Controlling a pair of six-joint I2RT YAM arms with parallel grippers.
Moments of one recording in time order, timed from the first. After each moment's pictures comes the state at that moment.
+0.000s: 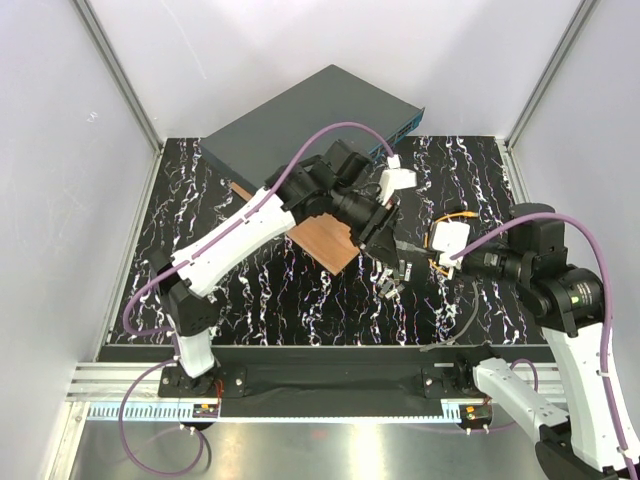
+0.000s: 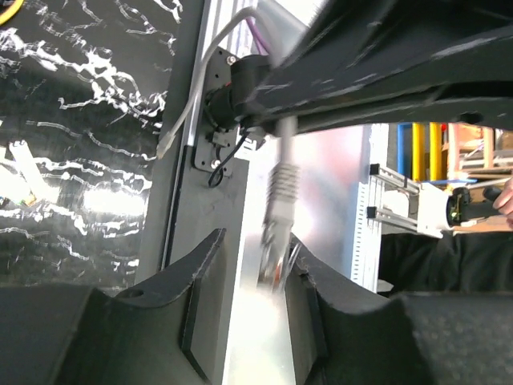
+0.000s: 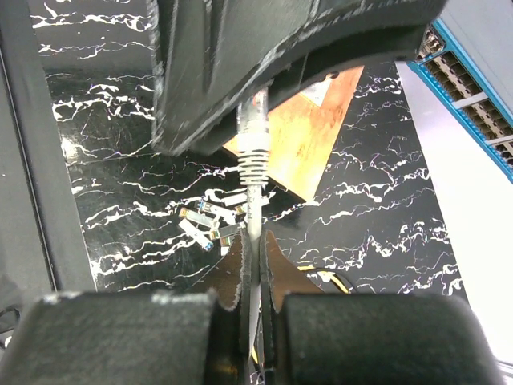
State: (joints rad) left arm -0.90 1.82 2.01 -0.94 0.85 -0.23; right arm 0.28 0.82 1.33 -1.08 -0.65 -0.90
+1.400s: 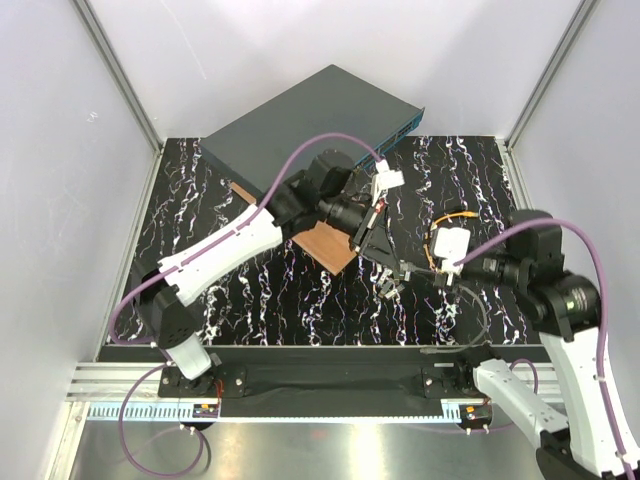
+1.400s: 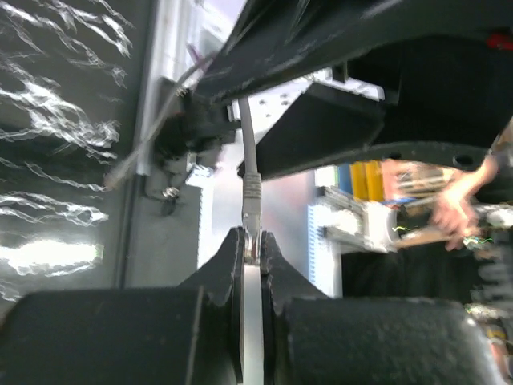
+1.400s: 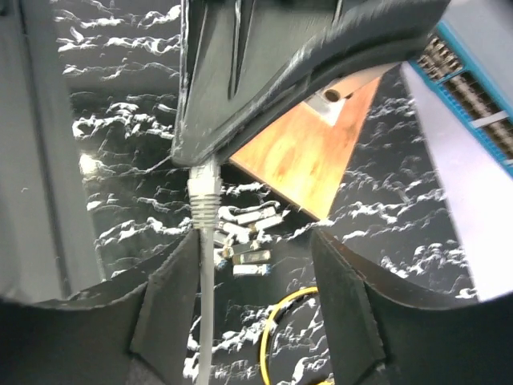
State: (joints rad) left arm -0.87 1.68 1.70 -0.53 1.00 -0.47; right arm 0.28 0.79 1.28 -1.05 -0.73 -0.88
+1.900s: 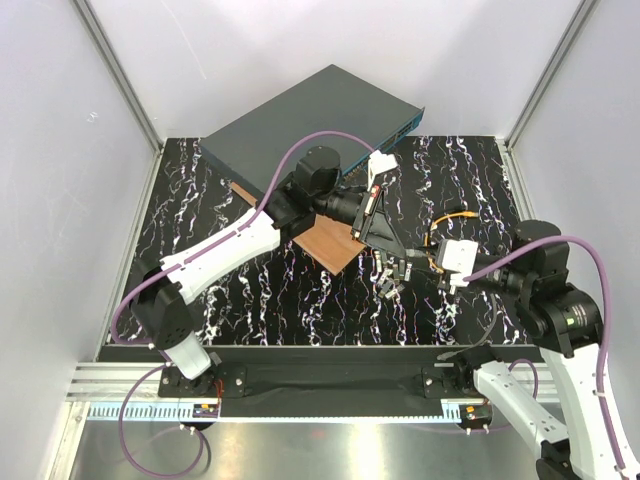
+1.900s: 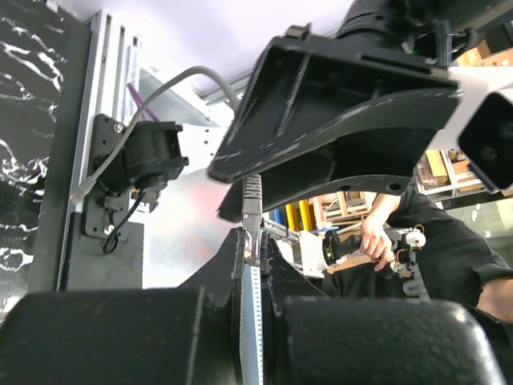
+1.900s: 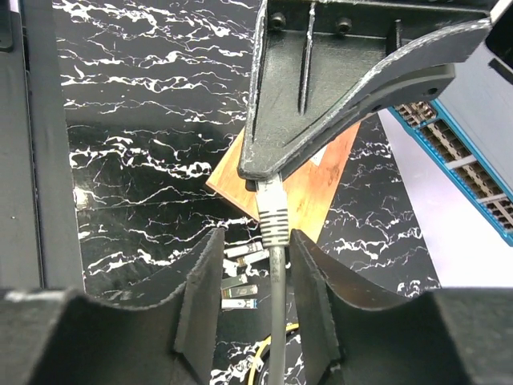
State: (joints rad) left arm -0.83 1.66 1.53 -0.06 1.10 -0.88; right arm 0.28 0.69 1.17 -0.89 -0.80 -0.84
